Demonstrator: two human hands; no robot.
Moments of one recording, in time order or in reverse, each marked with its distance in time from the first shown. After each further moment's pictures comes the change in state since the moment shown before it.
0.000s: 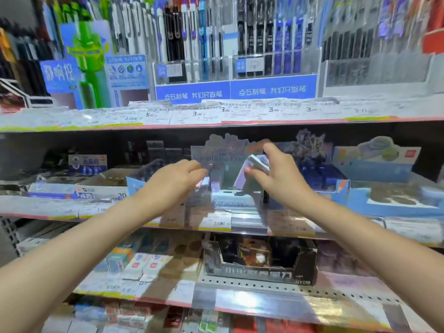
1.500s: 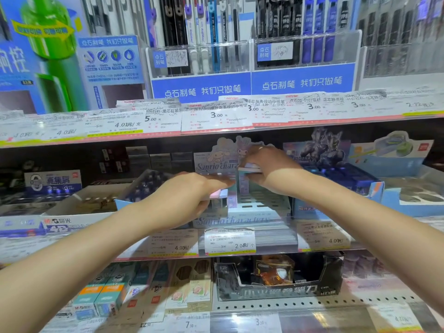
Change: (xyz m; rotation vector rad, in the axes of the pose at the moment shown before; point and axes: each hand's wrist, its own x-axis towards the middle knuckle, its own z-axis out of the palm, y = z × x) left_hand 0.024 -0.042 0.034 -0.402 -0.047 0.142; right_hand 0.070 0.005 0.041 -0.639 -0.328 0.097
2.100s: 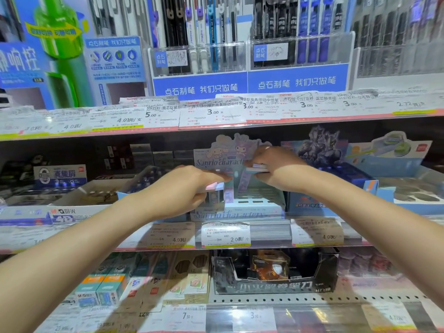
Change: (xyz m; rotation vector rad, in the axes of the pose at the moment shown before) left_hand -0.001 0.005 -0.008 -0.067 -0.012 -0.013; right_hand -0.007 0.017 -0.002 -0.021 -0.090 0.030
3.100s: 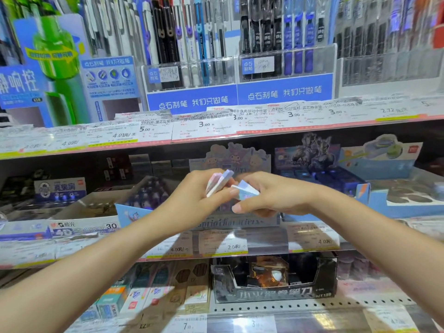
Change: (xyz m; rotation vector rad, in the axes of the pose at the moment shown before) left_hand 0.008 0.045 -0.002 -0.597 0.242 -0.123; right_hand -0.041 -0.018 -0.007 1.029 -0.441 -0.177
